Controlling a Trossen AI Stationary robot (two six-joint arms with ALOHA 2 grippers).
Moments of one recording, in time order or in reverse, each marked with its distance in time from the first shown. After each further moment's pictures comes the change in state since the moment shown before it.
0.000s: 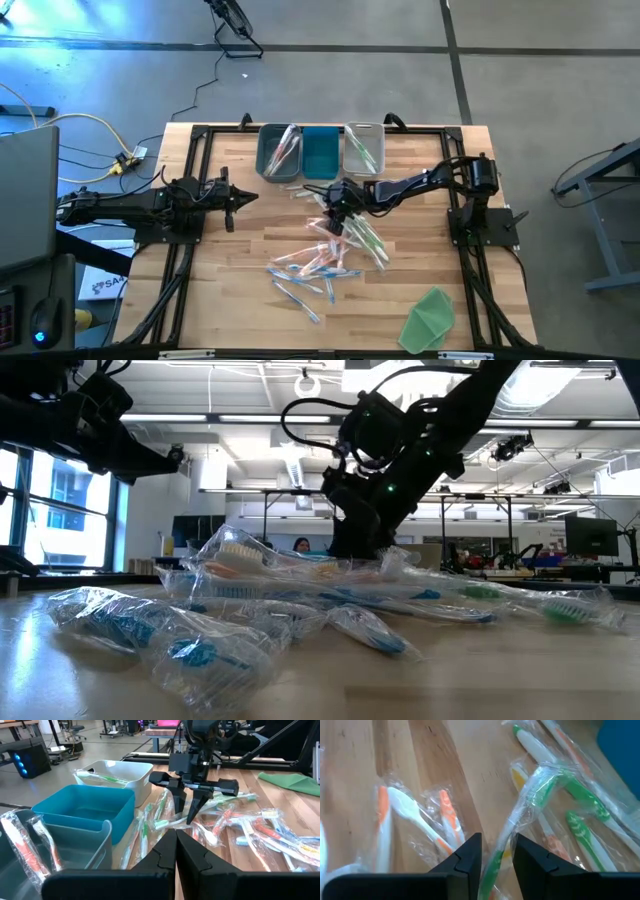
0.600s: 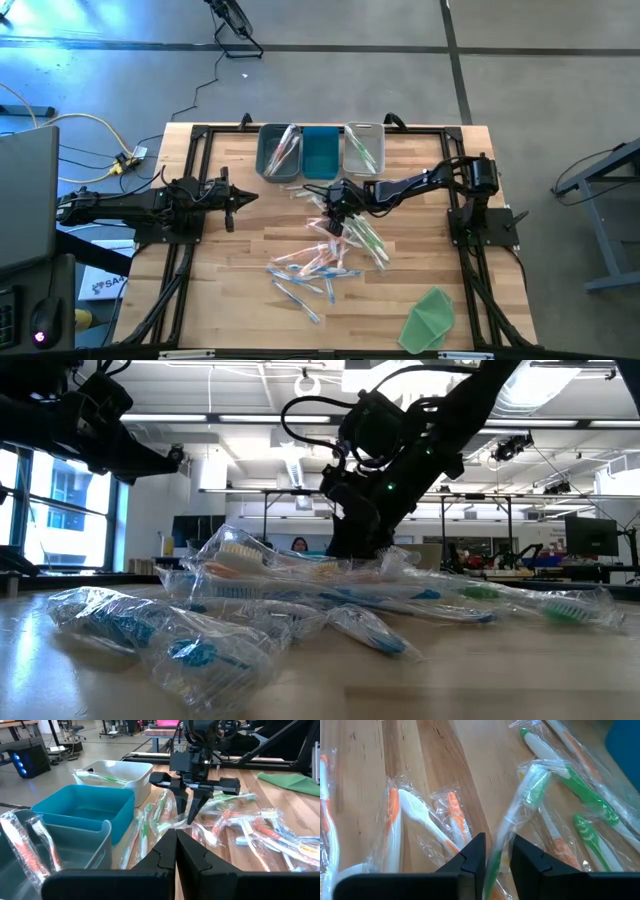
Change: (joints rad) left arm 0.000 0.000 0.000 0.000 0.006 -0.001; right arm 0.000 0.000 0.000 0.008 -0.021 -0.003
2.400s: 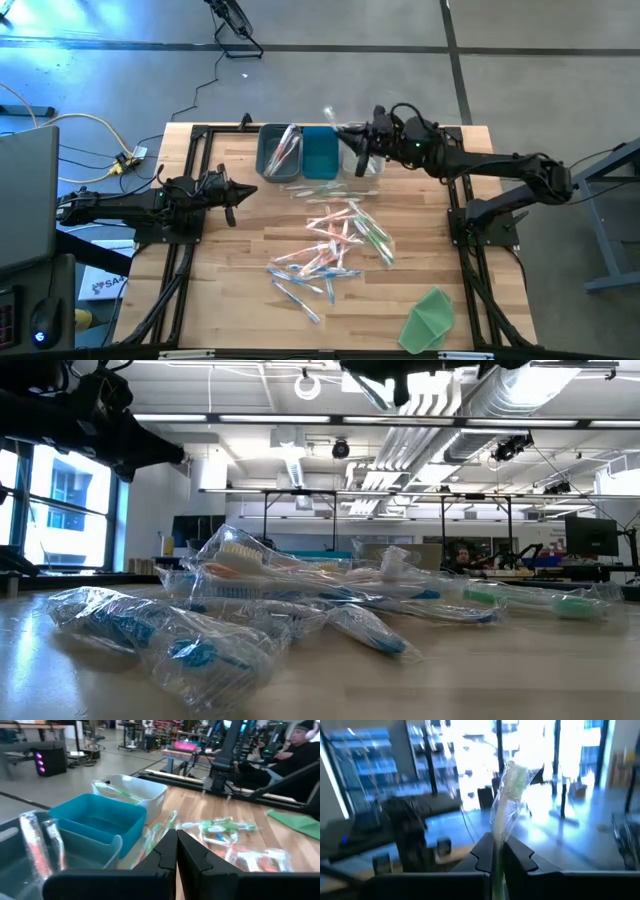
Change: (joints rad) left arm 0.000 0.000 0.000 0.102 -0.098 -0.127; right arm -0.196 -0.567 0.000 0.337 -0.008 -0.174
